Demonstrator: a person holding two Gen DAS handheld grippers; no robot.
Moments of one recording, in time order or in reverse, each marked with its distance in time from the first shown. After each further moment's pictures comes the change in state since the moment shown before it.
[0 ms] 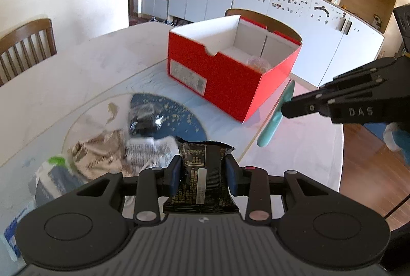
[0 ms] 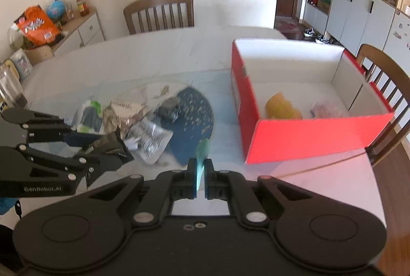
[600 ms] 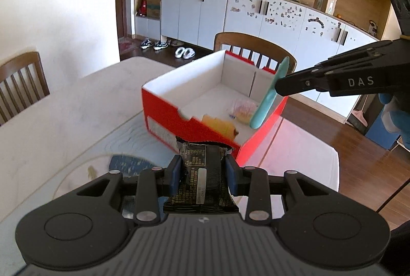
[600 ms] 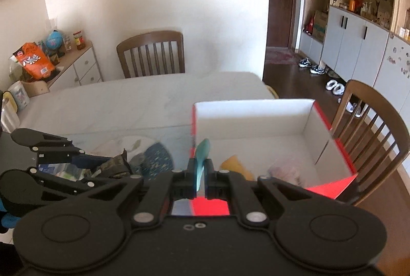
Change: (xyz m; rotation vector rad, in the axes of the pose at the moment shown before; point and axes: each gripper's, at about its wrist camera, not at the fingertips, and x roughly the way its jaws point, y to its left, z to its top) left arm 0.025 -0.044 0.085 0.049 -0.074 0.015; right arm -0.025 -0.079 0.061 -0.024 -0.130 0.001
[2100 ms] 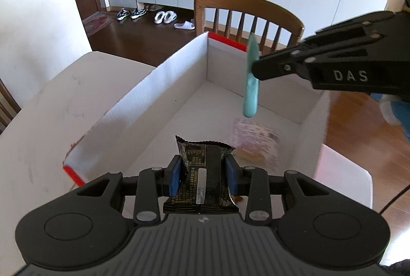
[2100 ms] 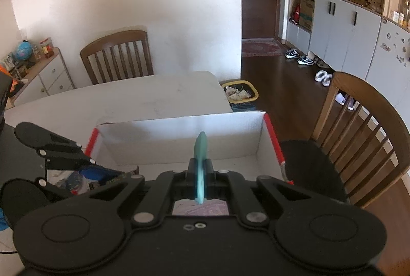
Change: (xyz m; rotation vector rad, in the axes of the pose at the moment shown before) left arm 0.192 -0.036 0.108 0.118 0.235 -0.016; right arm 0.099 -0.139 0.031 0.073 0.040 -0.026
